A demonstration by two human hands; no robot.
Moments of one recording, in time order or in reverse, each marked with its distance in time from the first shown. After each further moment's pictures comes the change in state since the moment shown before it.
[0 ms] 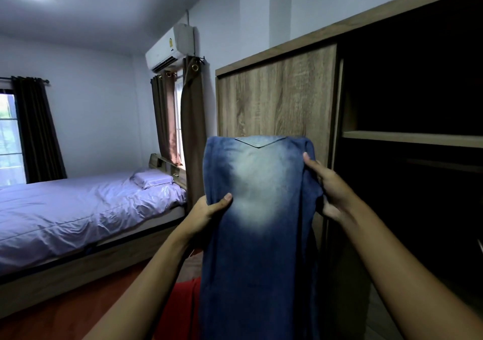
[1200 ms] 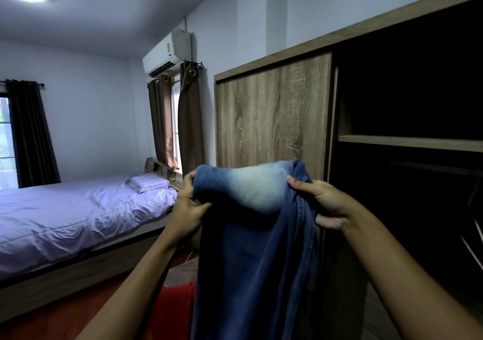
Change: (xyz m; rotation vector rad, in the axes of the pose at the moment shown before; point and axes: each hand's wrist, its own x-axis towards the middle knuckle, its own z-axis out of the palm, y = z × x) left_hand -0.008 0.023 -0.024 0.534 0.182 0.565; right_hand -0.031 -0.002 0.013 0.000 -0.091 0.222
